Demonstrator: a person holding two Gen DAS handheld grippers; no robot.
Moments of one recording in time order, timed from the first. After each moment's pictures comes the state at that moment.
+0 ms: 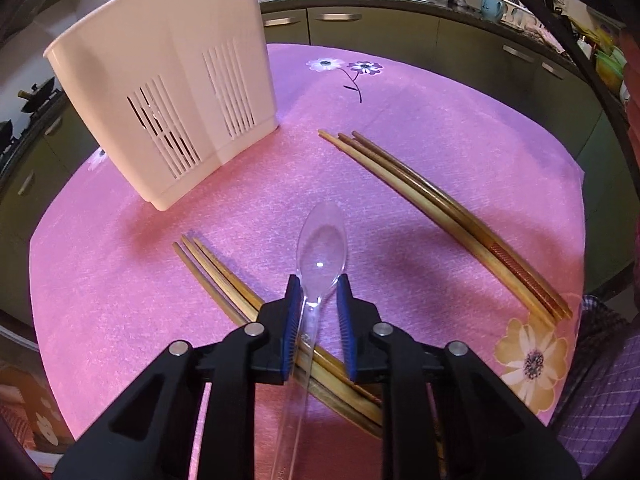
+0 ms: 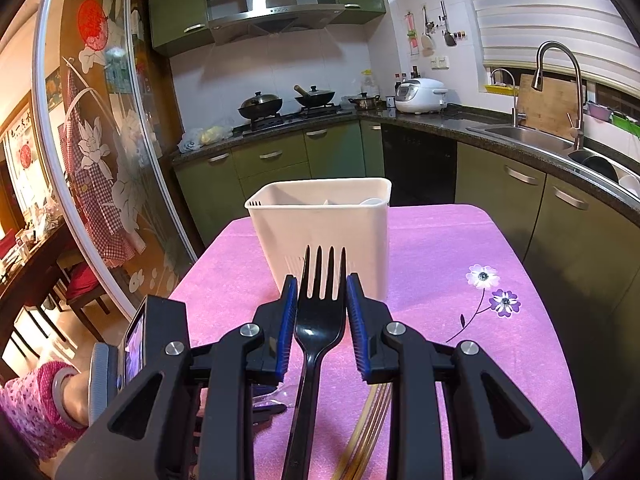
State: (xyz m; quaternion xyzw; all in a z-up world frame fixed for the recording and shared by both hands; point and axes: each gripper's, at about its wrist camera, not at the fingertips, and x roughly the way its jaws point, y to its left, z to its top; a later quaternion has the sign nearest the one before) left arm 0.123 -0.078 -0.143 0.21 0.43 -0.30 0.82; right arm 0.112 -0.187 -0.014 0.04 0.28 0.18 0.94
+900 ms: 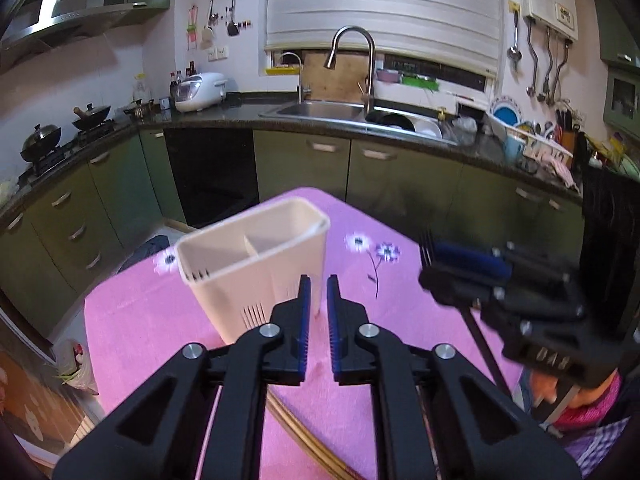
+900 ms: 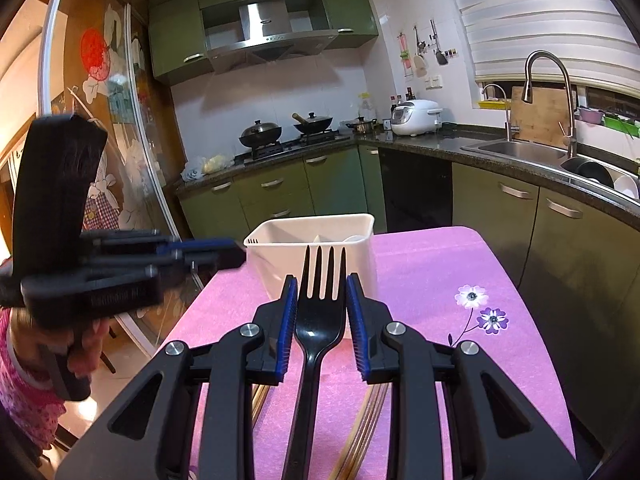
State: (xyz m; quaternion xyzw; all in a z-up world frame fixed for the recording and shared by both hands) left arm 0.138 -0.066 0.035 0.08 0.31 -0.28 0.91; right arm 0.098 -0.216 0.009 0.07 0.23 0.18 0.95
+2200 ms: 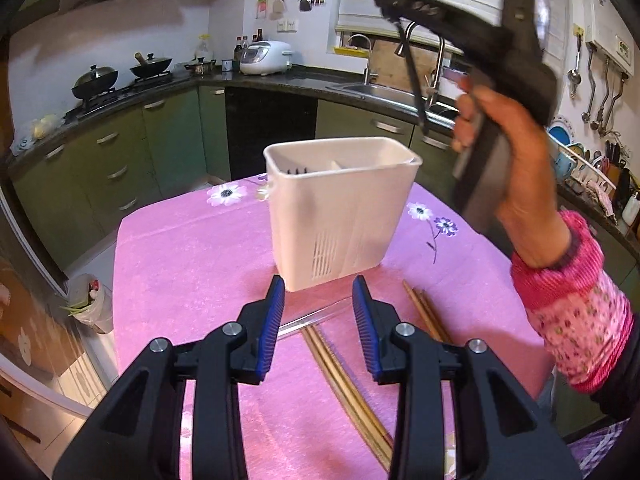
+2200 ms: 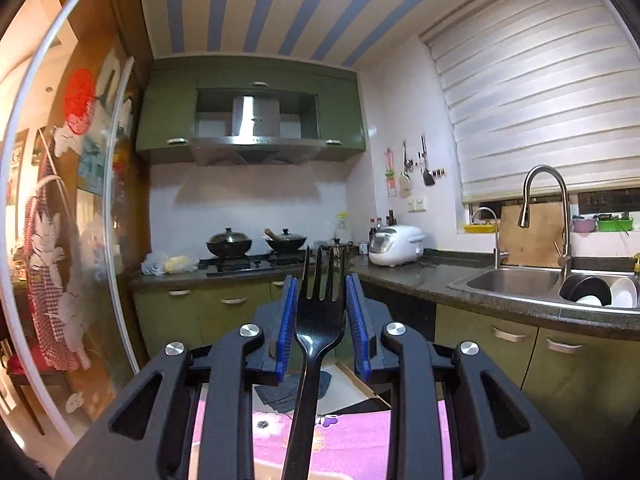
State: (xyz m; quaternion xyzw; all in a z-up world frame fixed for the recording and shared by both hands) left arm 0.126 -0.006 -0.027 0.03 0.35 -0.18 0.92; right arm 0.262 -0.178 0.085 0.05 0.02 0.11 0.99
